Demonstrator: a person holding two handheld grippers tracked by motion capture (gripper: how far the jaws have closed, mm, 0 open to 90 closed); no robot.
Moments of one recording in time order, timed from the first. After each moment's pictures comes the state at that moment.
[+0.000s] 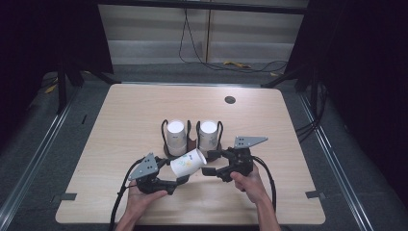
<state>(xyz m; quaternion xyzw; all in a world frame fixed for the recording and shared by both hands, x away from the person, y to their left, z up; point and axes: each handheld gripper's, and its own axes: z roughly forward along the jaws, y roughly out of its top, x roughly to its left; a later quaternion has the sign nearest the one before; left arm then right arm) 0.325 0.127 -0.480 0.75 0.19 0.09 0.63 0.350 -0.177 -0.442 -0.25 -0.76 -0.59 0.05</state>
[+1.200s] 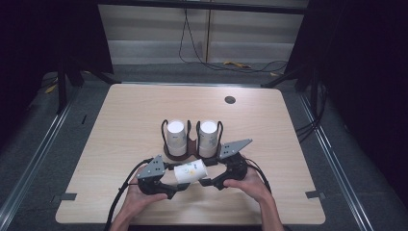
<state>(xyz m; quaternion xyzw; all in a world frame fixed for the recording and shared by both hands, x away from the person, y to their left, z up) 0.328 0.121 -0.482 0.82 0.15 0.05 0.55 0.347 -0.158 -0.447 -0.19 -0.86 -0.47 0.03</state>
